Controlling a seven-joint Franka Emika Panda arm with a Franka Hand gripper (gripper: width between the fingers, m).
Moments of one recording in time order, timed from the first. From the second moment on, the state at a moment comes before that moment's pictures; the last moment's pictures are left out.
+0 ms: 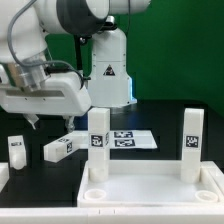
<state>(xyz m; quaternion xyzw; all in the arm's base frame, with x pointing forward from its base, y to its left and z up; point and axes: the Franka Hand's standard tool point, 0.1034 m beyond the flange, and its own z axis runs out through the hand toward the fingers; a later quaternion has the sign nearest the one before) 0.410 -0.136 0.054 -0.95 0.26 0.16 0.10</state>
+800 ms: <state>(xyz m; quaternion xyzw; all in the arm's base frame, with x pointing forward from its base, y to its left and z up) 0.413 -0.136 0.043 -0.85 0.25 0.42 0.20</state>
